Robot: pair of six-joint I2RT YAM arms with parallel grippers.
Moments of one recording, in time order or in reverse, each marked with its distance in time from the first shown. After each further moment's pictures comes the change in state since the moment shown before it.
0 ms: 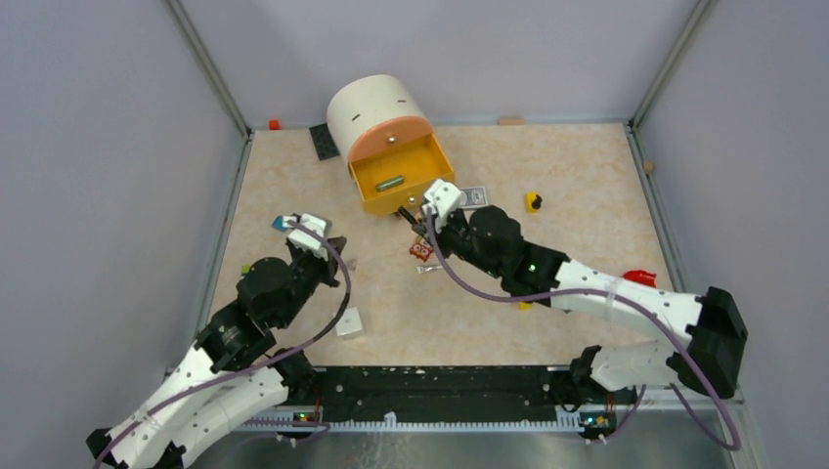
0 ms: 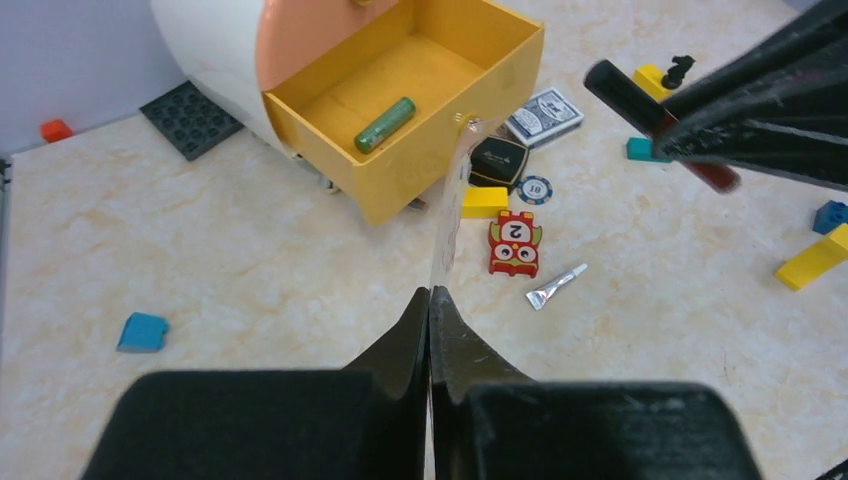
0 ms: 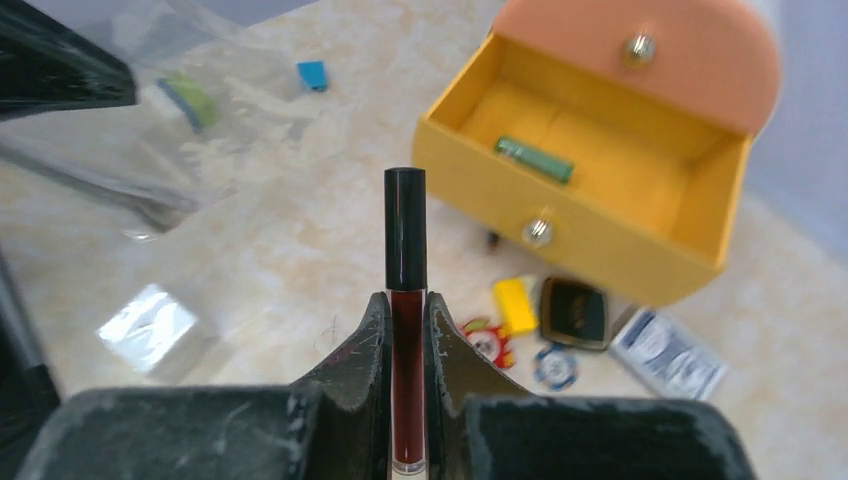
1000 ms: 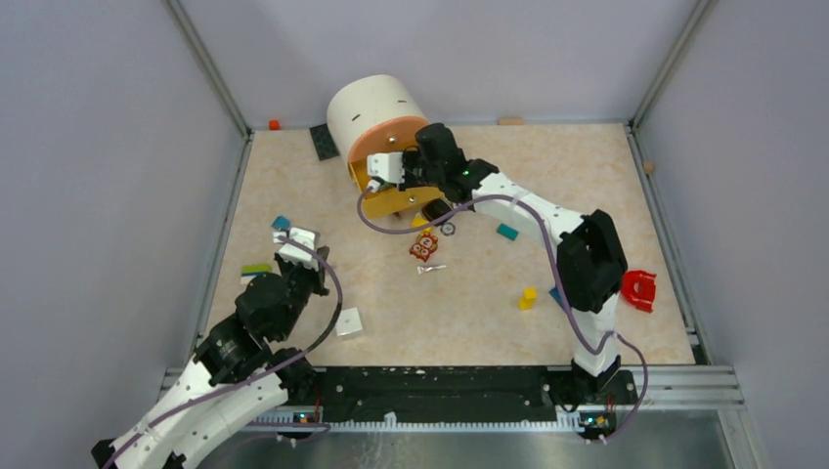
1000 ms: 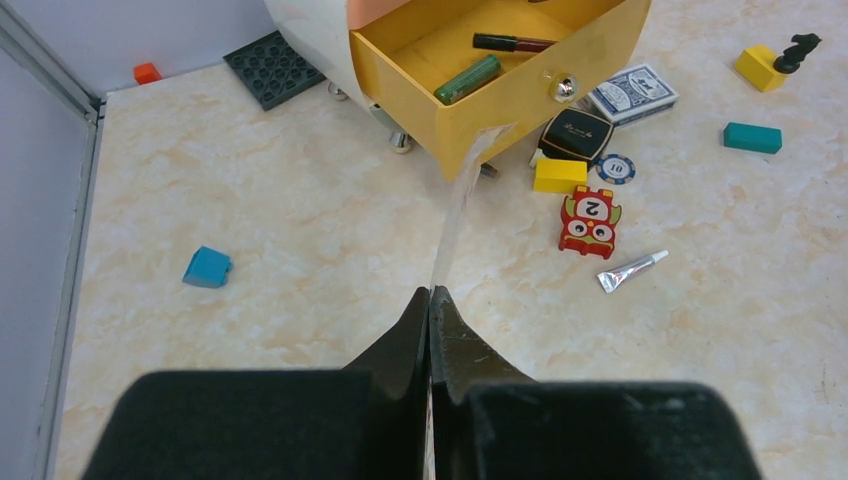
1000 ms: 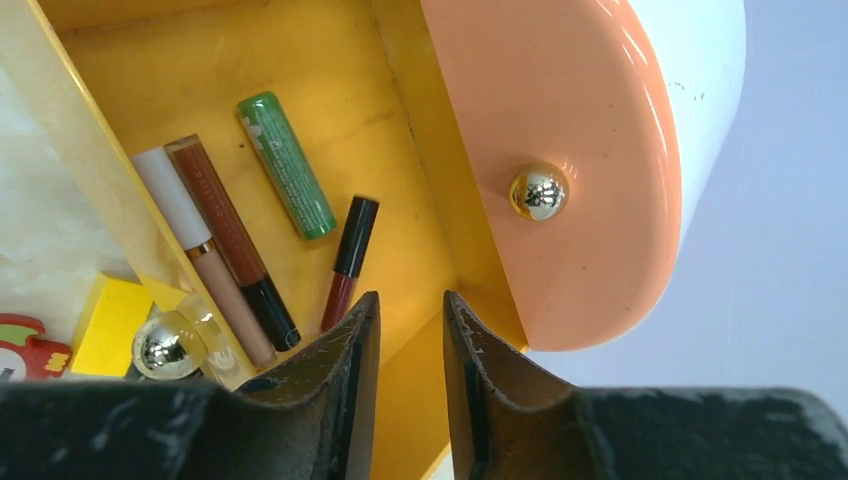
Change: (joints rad) left arm 0.000 -0.166 -0.105 -0.065 -0.174 0.005; right arm -0.288 0.768 0.800 -0.348 -0.243 -1.091
